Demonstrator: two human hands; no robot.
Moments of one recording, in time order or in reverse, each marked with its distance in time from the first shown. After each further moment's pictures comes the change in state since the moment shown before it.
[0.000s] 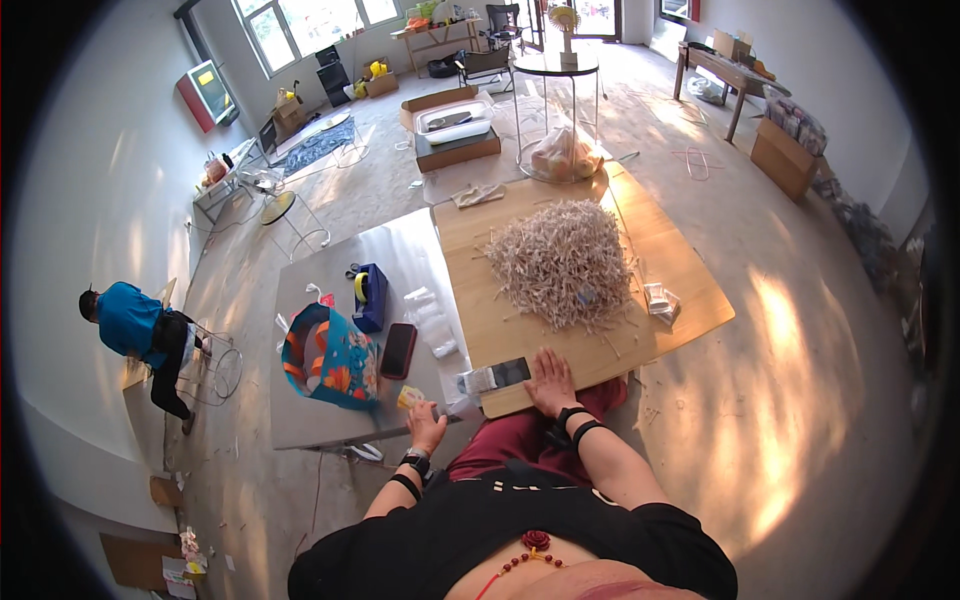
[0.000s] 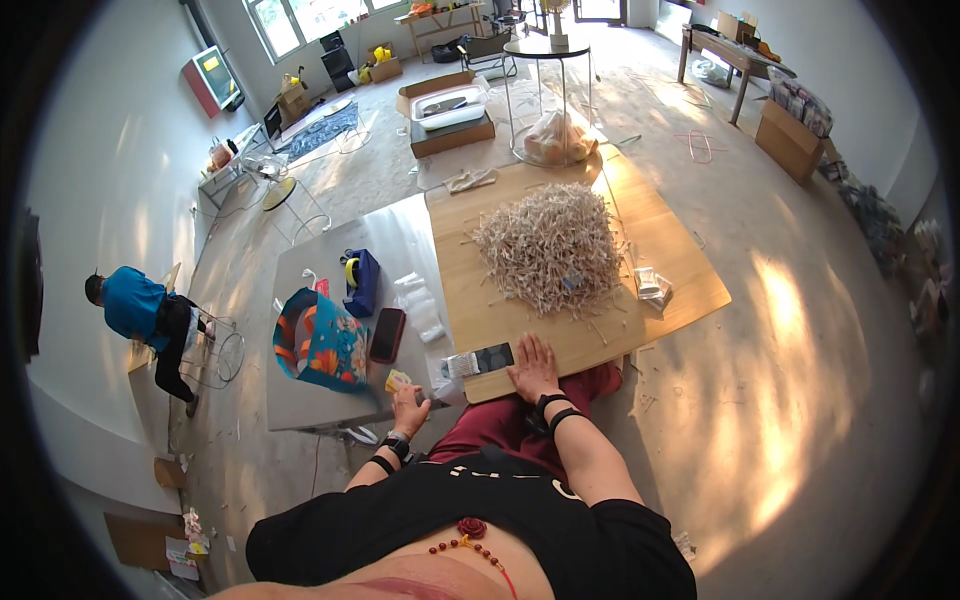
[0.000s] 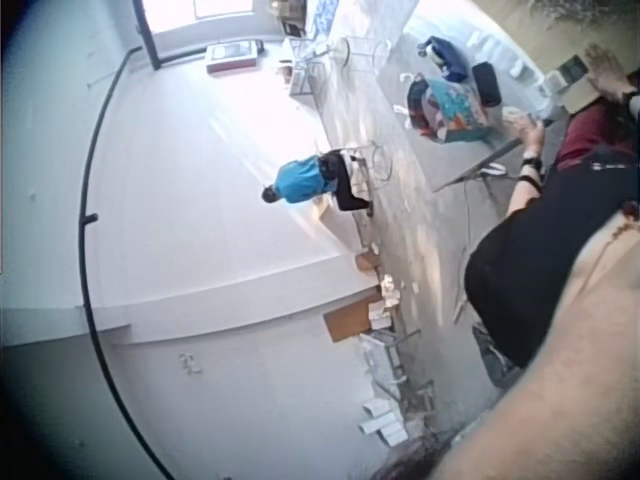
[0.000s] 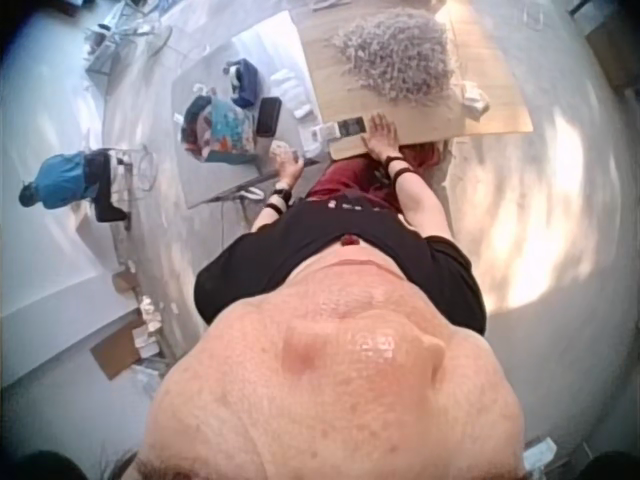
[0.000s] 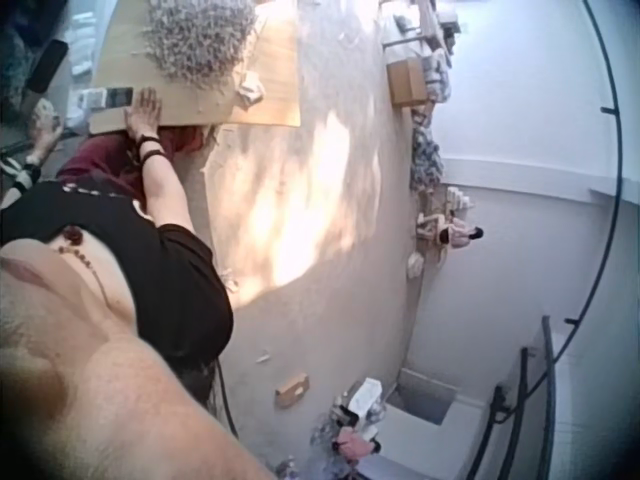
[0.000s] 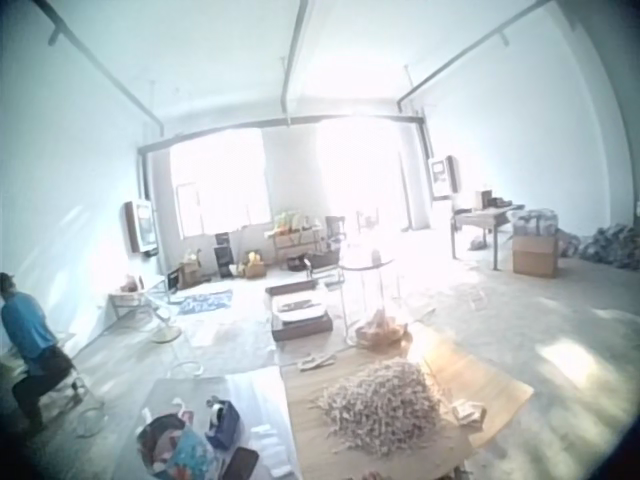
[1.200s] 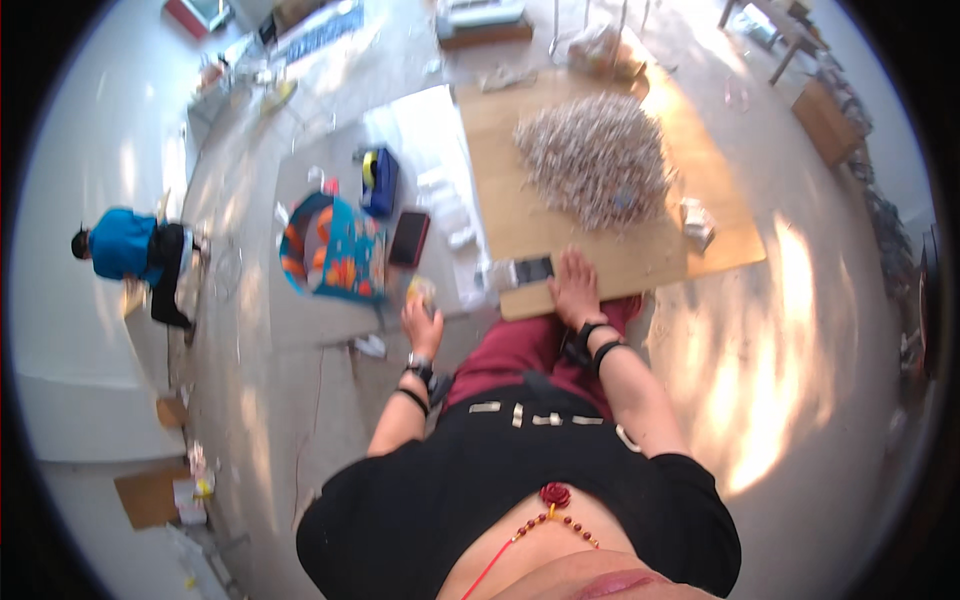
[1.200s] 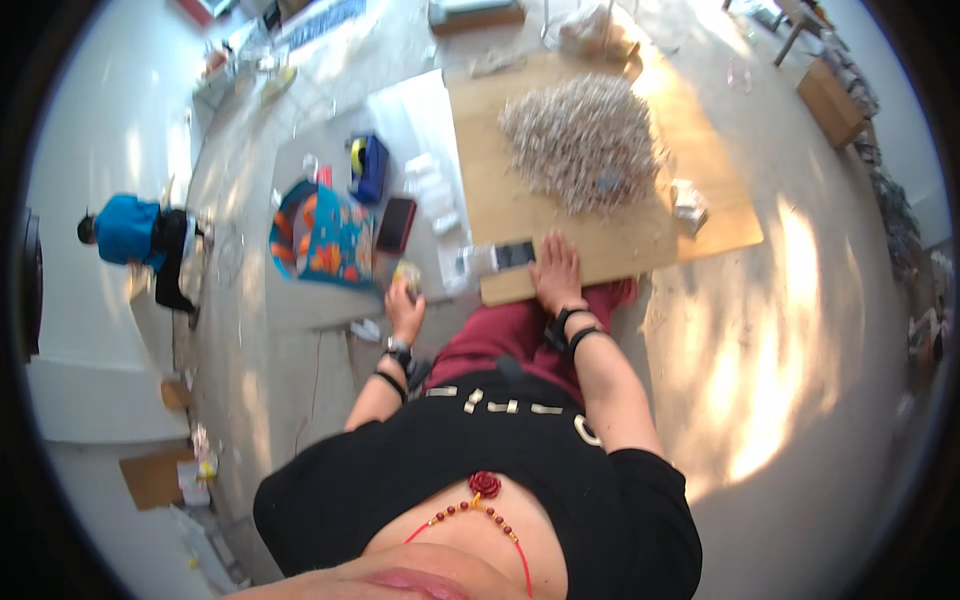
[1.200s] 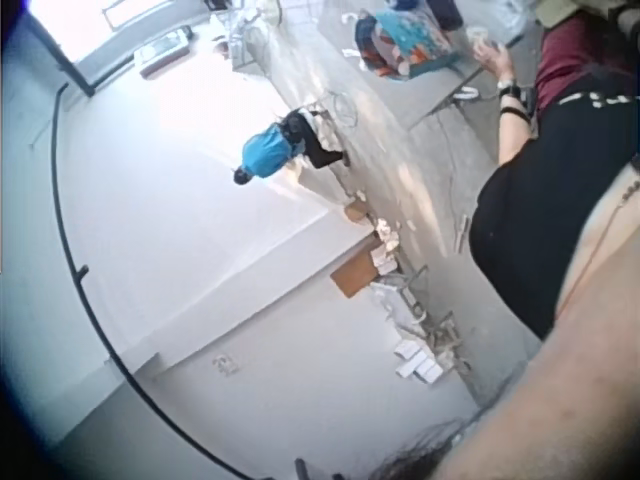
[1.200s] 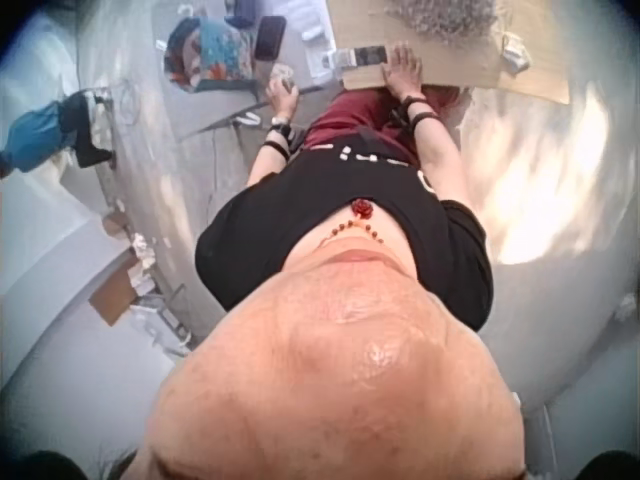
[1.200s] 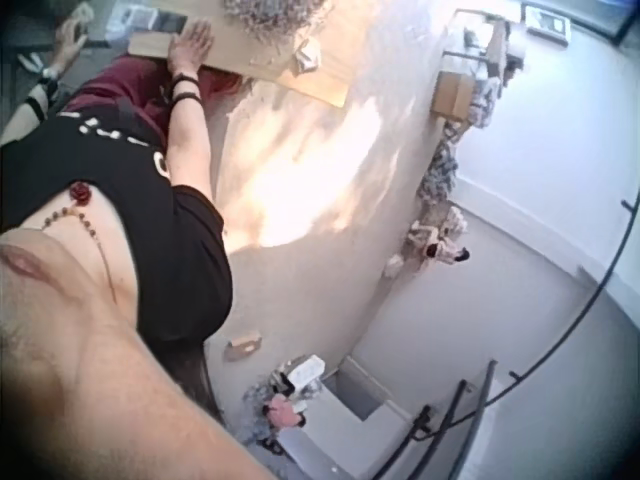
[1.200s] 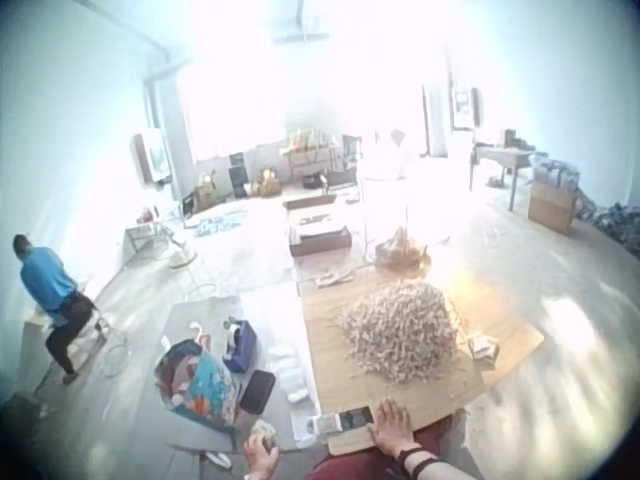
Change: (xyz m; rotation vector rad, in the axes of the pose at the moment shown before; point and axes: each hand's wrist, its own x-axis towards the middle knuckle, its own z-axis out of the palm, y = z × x) left_hand 0.000 -0.048 0.006 -0.008 0.243 0.009; right_hand 0.002 -0.010 0.007 0.054 0.096 0.037
